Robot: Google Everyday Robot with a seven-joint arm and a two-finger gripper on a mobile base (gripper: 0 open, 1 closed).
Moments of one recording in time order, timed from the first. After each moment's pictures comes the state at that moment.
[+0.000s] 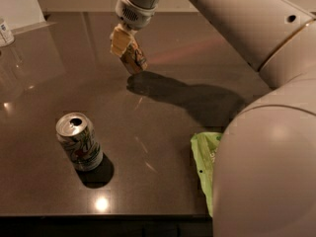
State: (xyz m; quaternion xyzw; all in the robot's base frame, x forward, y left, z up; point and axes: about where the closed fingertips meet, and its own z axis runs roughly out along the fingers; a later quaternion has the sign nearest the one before) arm 0.673 0.086 0.933 -0.58 0.77 0.09 0.25
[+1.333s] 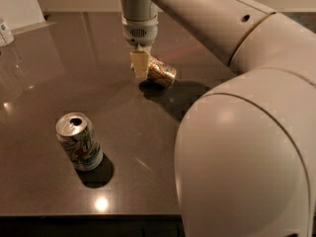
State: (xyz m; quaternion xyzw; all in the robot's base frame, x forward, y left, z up) arm 0.639 0.031 0.877 -0.68 0.73 -0.02 0.04
